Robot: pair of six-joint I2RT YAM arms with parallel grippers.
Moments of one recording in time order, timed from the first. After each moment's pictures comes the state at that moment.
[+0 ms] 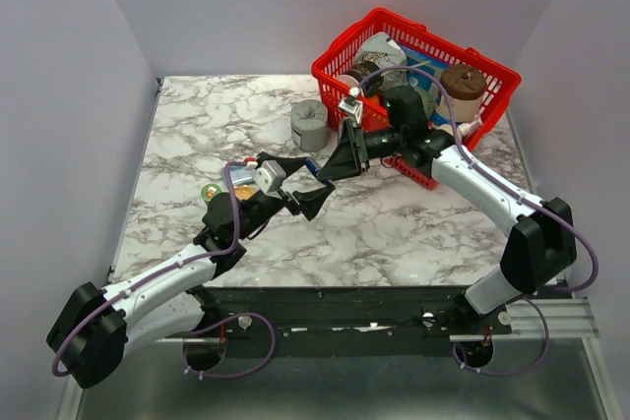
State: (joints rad) left arm -0.73 0.96 0.42 0.81 0.20 -0.12; right arm 0.55 1.56 1.29 -0.20 -1.11 0.67
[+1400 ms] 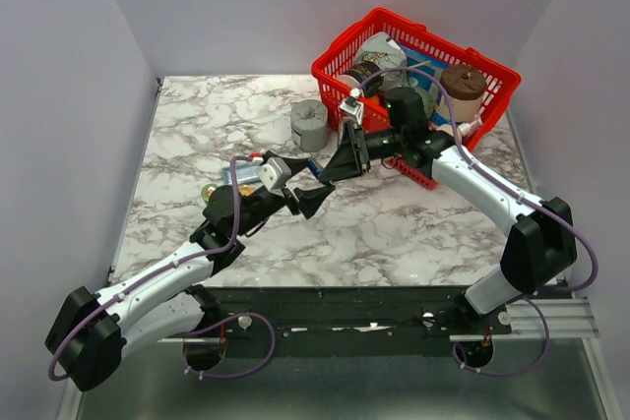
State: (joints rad) left arm -0.73 0.94 0.48 0.68 0.26 -0.09; right arm 0.54 1.56 1.27 -0.19 -1.12 0.66
